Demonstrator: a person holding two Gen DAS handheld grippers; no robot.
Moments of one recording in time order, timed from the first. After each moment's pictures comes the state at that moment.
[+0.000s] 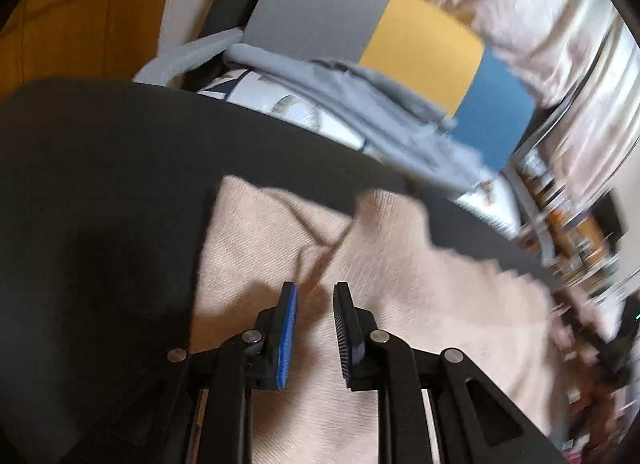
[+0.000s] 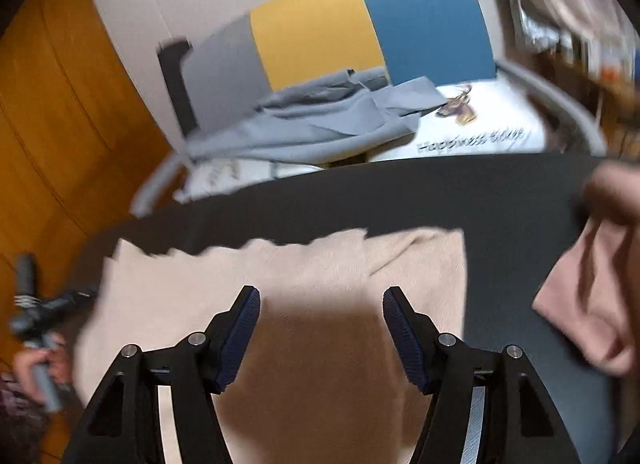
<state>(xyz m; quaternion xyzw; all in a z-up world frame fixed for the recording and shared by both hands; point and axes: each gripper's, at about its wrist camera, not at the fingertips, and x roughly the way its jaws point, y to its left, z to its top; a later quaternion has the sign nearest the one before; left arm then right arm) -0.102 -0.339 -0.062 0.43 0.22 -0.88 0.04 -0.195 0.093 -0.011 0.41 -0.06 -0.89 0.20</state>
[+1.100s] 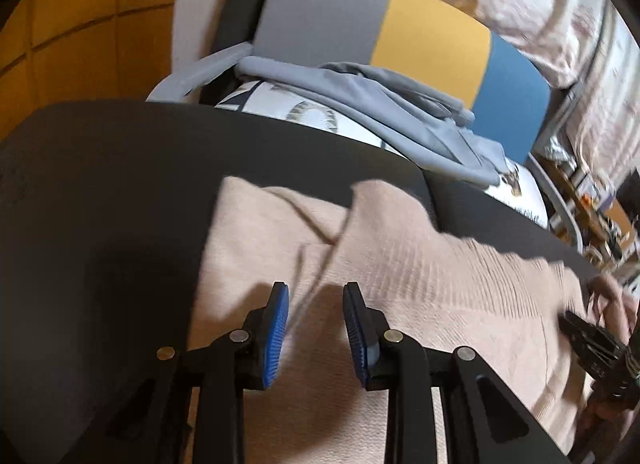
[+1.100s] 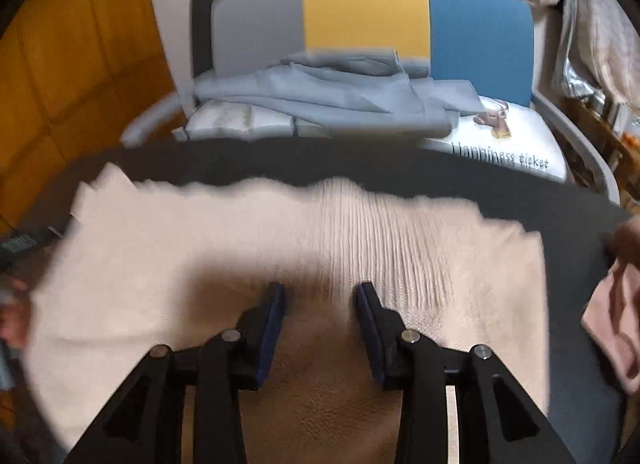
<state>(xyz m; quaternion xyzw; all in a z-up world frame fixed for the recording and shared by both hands) -0.098 -0.323 -0.066 0.41 0.15 -0.90 0.09 -0.164 0.011 -0.050 0.38 0.07 -0.90 0.20</state>
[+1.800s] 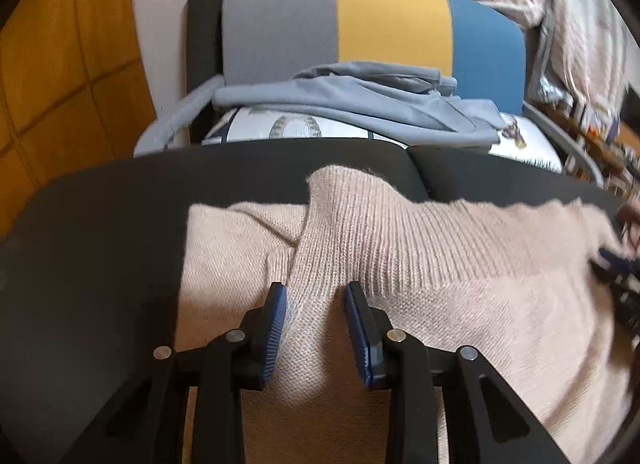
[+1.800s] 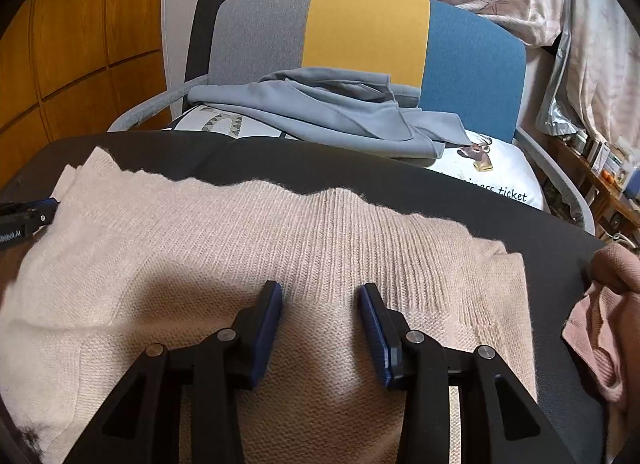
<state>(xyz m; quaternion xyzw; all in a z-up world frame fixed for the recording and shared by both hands) -0.109 -0.284 -0.071 0.40 0.01 -0.91 0.09 -0.158 -0.003 -0.058 0.36 0.11 -0.91 0.17</state>
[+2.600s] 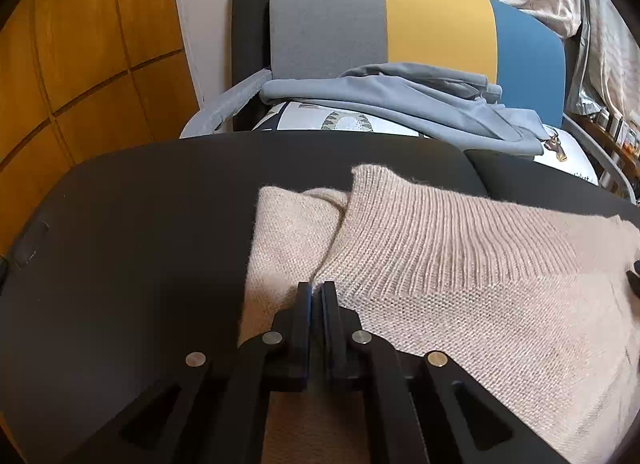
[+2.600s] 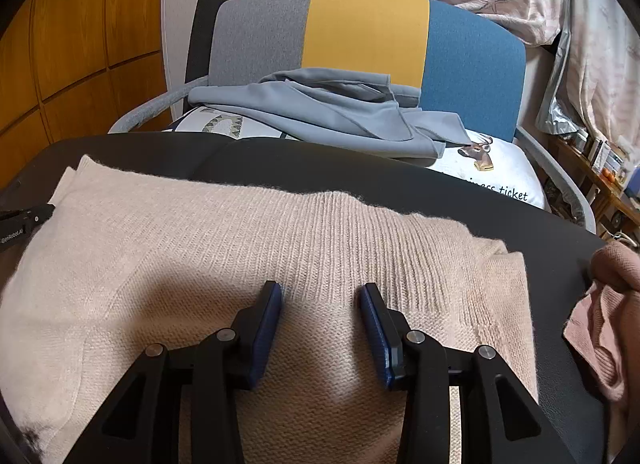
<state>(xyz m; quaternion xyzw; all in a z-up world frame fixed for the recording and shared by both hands) -0.097 -0.319 -0.084 0.40 0.04 -0.90 0.17 -0.157 -0.006 -0.060 0.36 0.11 -0.91 0.17</state>
